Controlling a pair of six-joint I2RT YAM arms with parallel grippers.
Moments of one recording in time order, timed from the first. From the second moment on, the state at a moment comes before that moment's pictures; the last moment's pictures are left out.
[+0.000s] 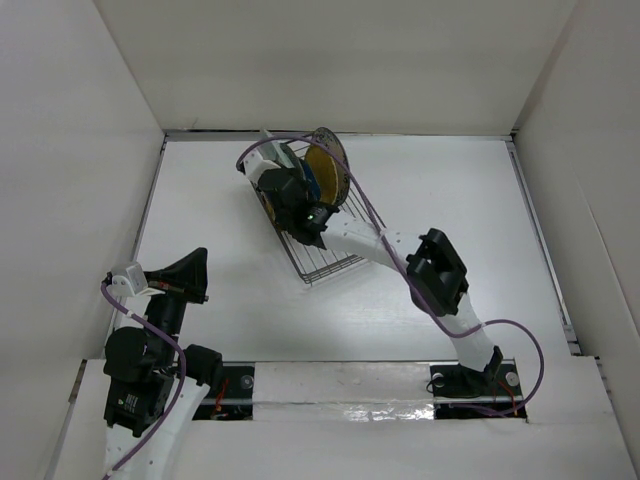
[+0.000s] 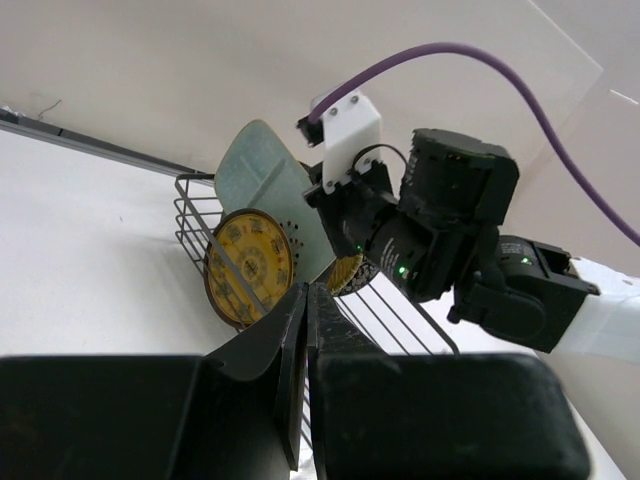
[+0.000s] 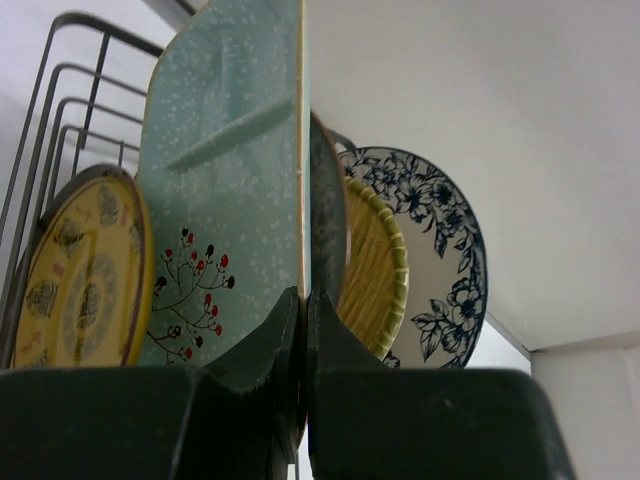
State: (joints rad) left arm -0.33 0.02 0.62 -0.37 -0.16 -0.46; right arm 0.98 2.18 1.92 0.04 0.82 -0.56
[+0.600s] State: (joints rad) left arm -0.33 0.02 0.62 -0.37 -0.16 -0.46; right arm 1.05 2.35 2.04 -0.02 0.93 -0.63
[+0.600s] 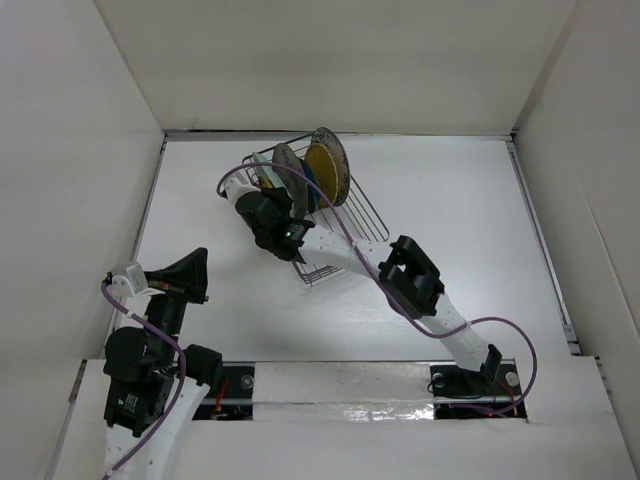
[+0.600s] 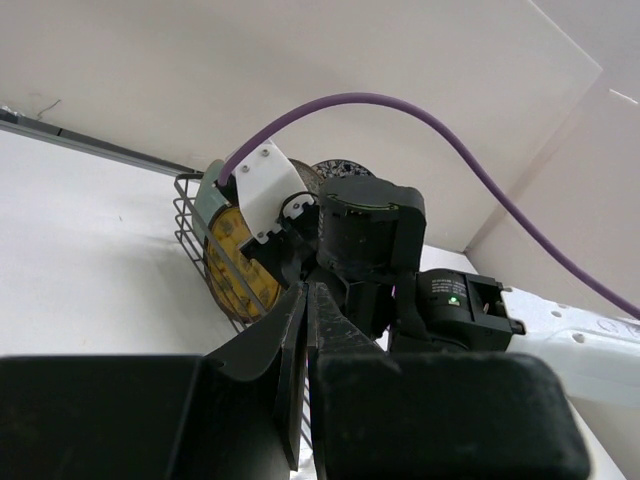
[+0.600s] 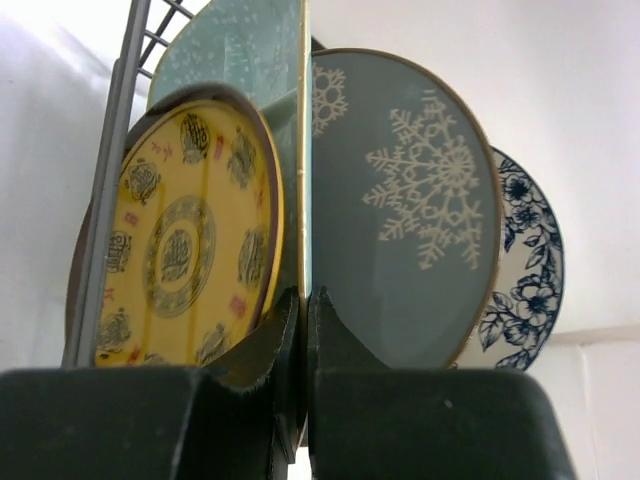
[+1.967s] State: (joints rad) left arm -0.33 0.07 0.62 -0.36 -0.13 -0.46; right arm 1.01 1.21 1.01 0.29 0.67 0.09
